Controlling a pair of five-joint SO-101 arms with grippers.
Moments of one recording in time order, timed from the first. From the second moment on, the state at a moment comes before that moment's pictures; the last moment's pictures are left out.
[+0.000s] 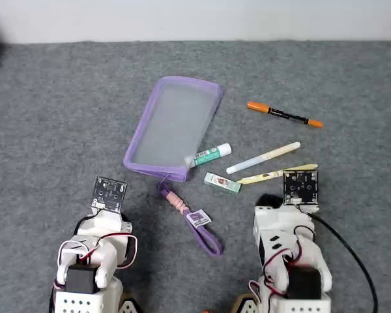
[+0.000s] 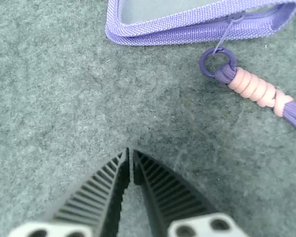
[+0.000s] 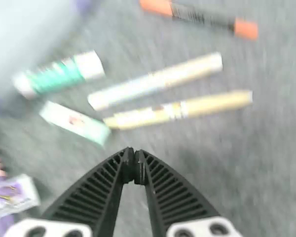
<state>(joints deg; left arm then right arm) -0.4 -103.5 96.9 71.9 -3.9 -3.7 -102.8 82.5 65.2 -0.4</state>
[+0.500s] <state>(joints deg) -0.4 -103.5 96.9 71.9 -3.9 -23.3 -46.1 44.4 66.7 0.6</state>
